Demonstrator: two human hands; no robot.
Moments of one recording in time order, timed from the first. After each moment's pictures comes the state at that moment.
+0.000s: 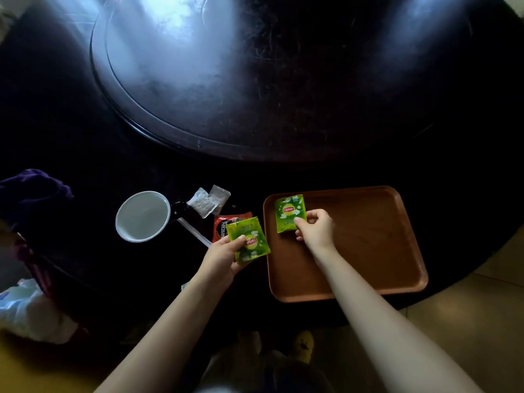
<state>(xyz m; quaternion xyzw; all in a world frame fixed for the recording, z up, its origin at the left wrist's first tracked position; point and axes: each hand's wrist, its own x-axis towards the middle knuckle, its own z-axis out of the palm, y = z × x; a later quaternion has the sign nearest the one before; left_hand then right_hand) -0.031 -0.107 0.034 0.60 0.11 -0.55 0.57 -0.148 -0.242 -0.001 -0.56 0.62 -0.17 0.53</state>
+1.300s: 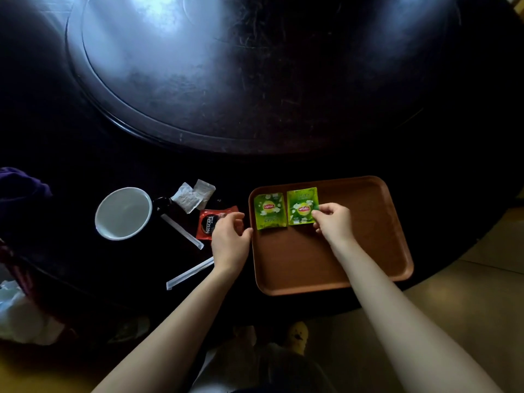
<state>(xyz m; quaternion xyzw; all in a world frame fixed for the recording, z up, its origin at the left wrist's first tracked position) -0.060 -0.137 0.015 0.88 -0.25 -0.22 0.34 -0.195 -0.274 0.006 -0.57 0.63 -0.15 0.50</state>
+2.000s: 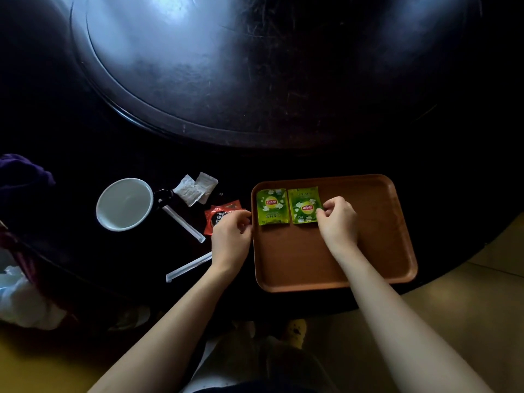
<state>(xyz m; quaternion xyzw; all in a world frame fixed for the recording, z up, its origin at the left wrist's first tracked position) -0.063 -0.133 0.021 0.86 -0.30 -0.21 0.35 -0.200 -0.271 0.002 -0.71 0.62 -0.12 0.31</state>
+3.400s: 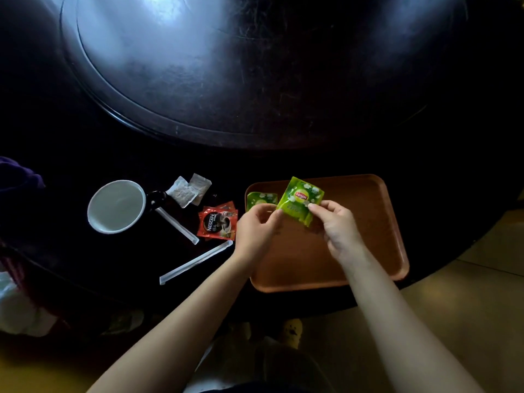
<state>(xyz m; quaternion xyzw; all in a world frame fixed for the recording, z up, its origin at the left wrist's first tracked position) -0.091 -0.170 0.026 0.76 -0.19 -0.40 0.48 -0.203 -0.265 0.030 -0.42 0.55 -0.24 0.68</state>
